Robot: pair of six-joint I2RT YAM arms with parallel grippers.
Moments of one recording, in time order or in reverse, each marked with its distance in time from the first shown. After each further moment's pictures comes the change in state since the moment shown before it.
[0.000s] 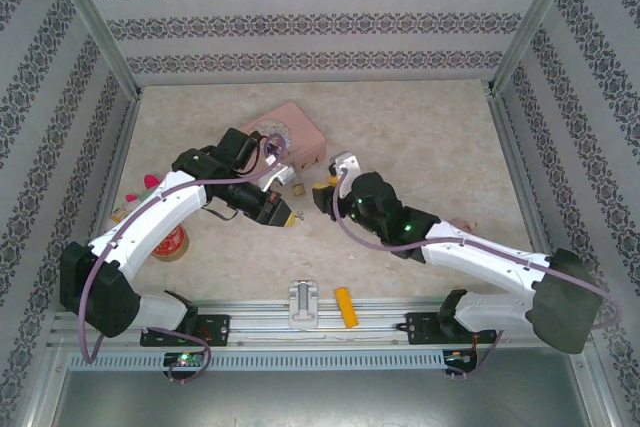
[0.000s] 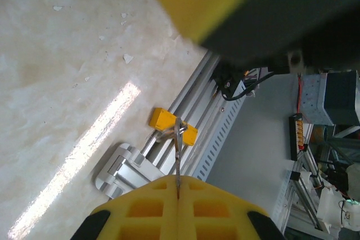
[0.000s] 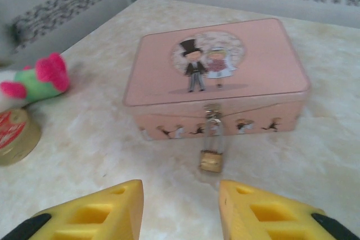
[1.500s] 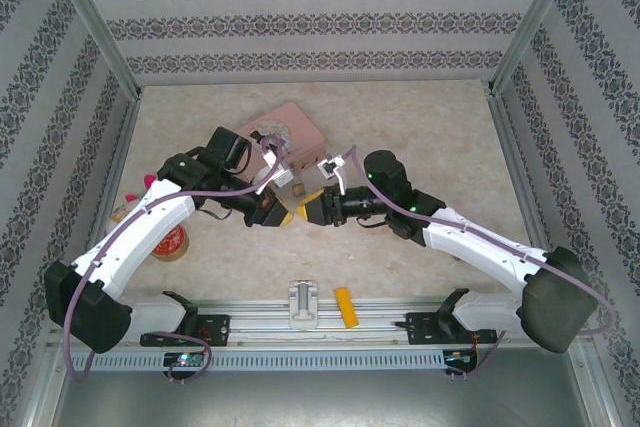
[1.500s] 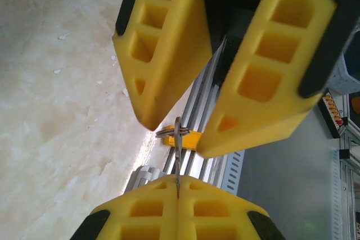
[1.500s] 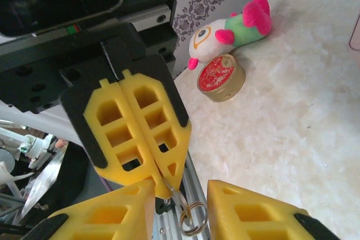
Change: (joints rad) left arm 0.000 -0.090 0.000 0.040 0.009 0.248; right arm -0.138 0.051 0.061 0.023 -0.933 0.227
